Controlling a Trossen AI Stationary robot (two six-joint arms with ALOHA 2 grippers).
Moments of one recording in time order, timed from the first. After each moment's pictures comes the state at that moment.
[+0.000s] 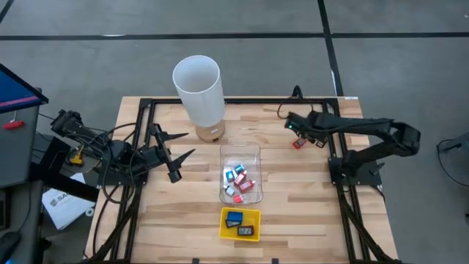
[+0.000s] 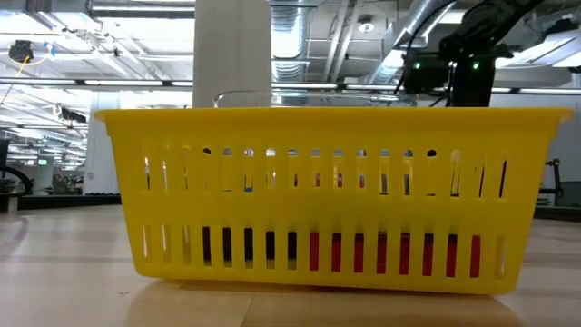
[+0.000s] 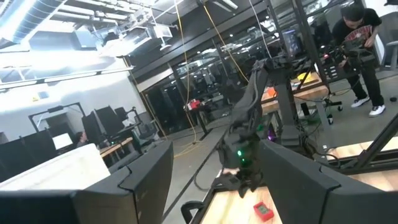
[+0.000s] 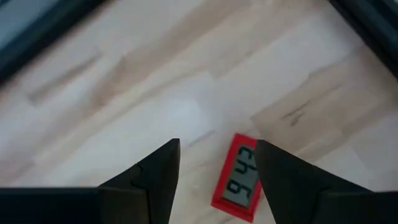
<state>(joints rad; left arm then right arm) -0.51 0.87 0.67 0.57 -0.87 0.66 -0.44 1.31 0.76 -0.84 0.45 1.70</state>
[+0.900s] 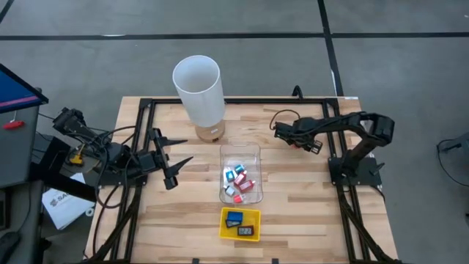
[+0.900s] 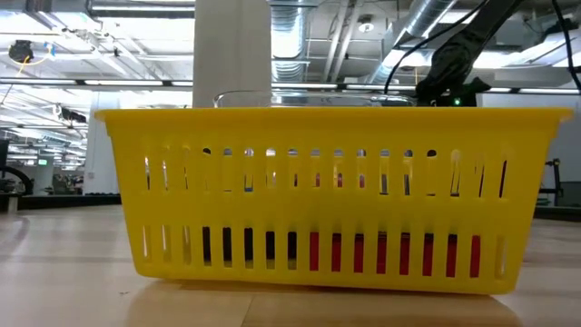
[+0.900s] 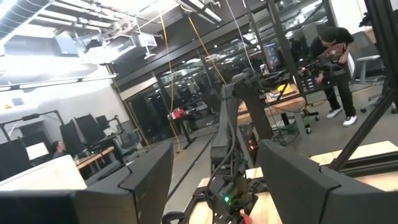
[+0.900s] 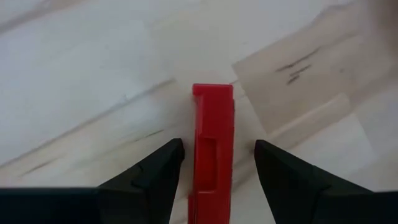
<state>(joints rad) -0.59 0.87 0.66 0.58 -0.86 0.65 -0.40 1.62 0.76 -0.78 0.32 1.65</state>
